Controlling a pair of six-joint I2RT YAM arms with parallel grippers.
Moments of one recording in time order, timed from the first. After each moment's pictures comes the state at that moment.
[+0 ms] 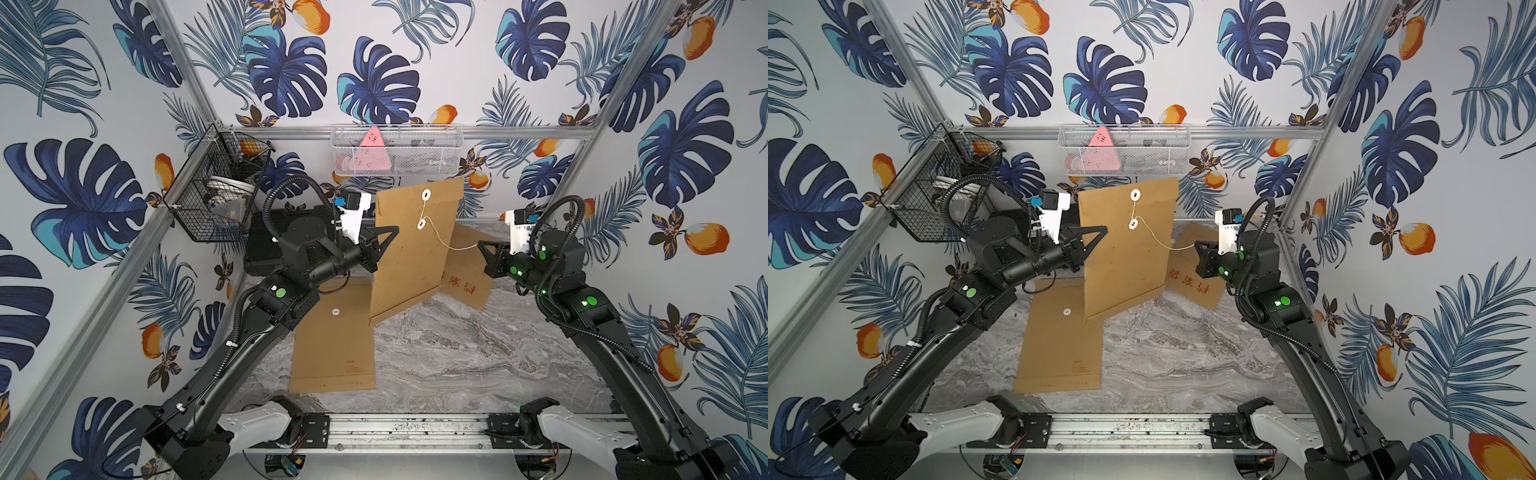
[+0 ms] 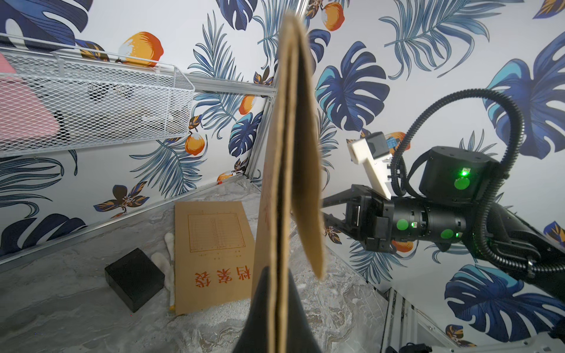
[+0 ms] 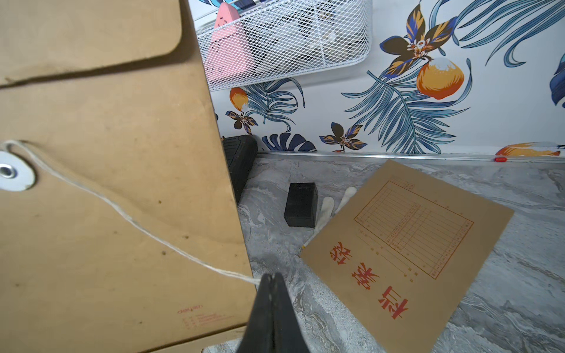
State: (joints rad) left arm -0.50 1.17 1.37 -0.21 0.36 -0.34; right arm 0.33 1.06 1.20 -0.44 -0.17 0.28
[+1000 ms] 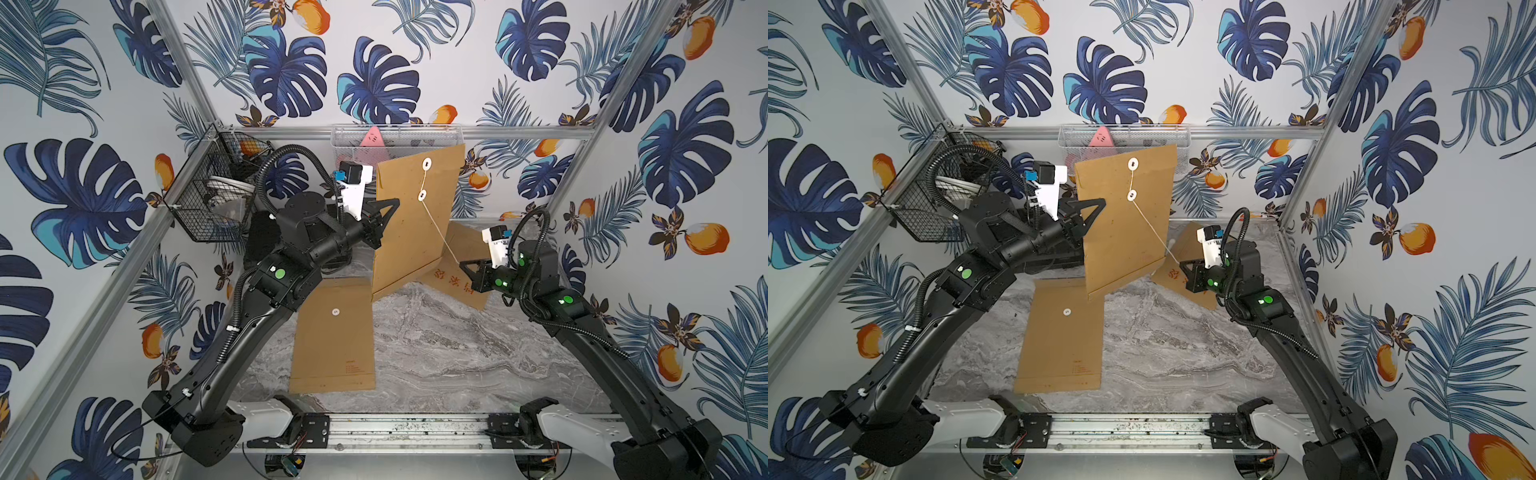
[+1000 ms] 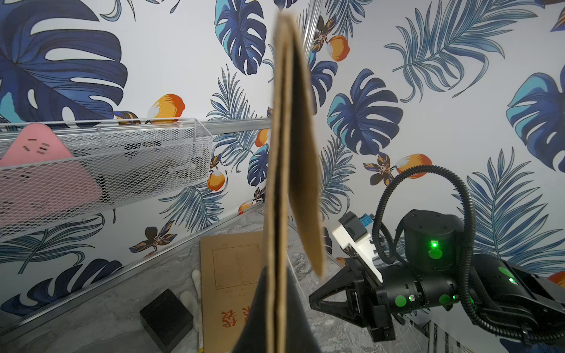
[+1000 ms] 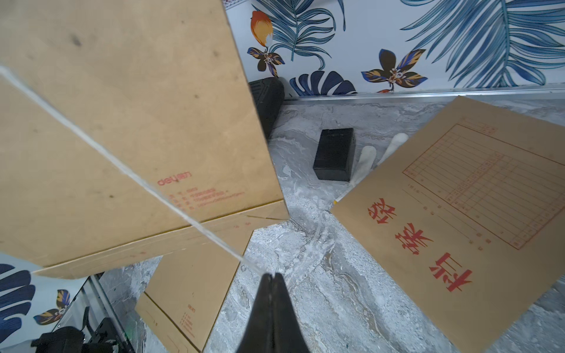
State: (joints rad) left arm -0.50 1.28 1.59 -0.26 0.29 -0.24; right arm 0.35 1.10 1.05 -0.39 -0.35 0.30
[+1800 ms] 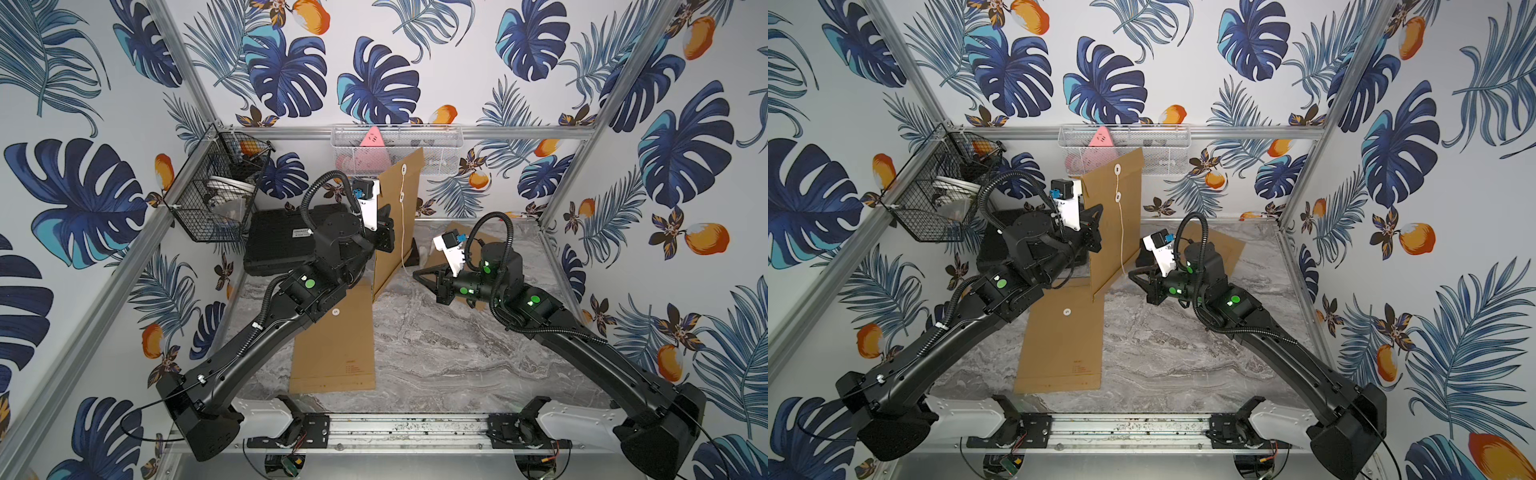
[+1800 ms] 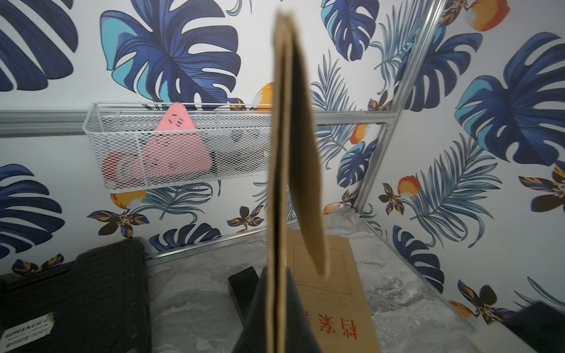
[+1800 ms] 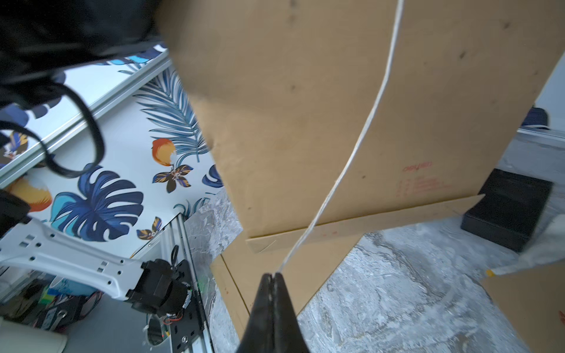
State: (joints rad) left arm -0.66 1.30 1.45 -0.17 -0.32 -0.16; right arm 0.67 1.20 1.11 -0.21 -0.46 0.28
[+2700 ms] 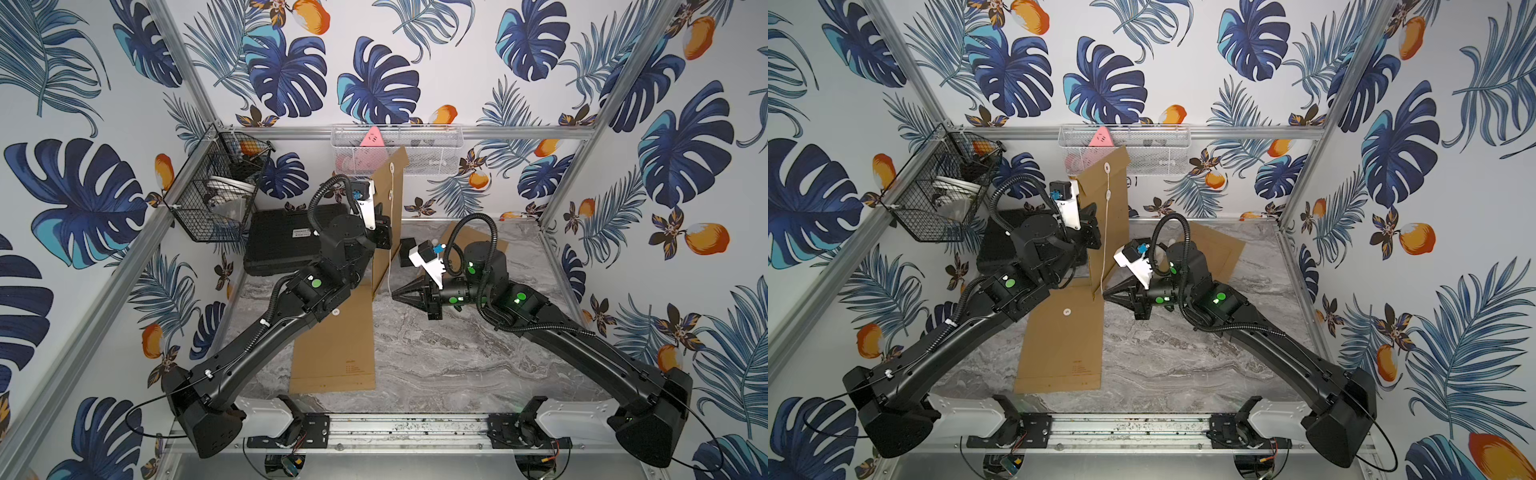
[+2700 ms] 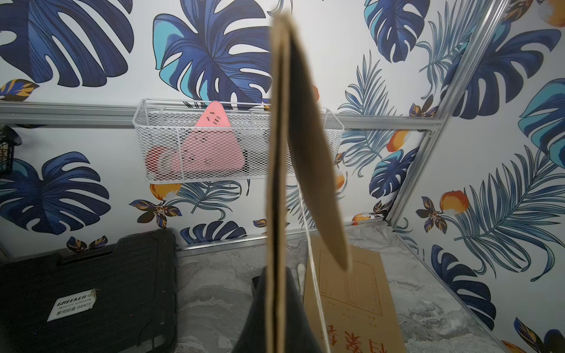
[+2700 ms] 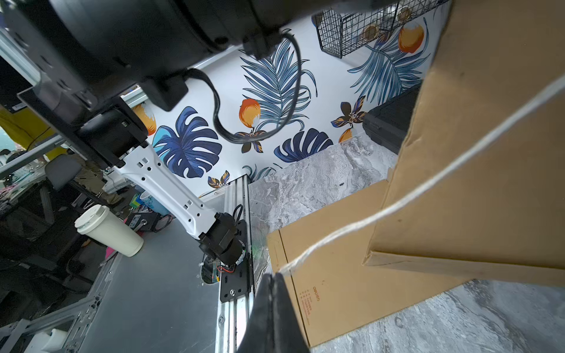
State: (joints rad) left arm -0.66 1.32 1.41 -0.12 -0.45 -0.16; right arm 0.76 1.26 1.18 -0.21 -0.73 0.16
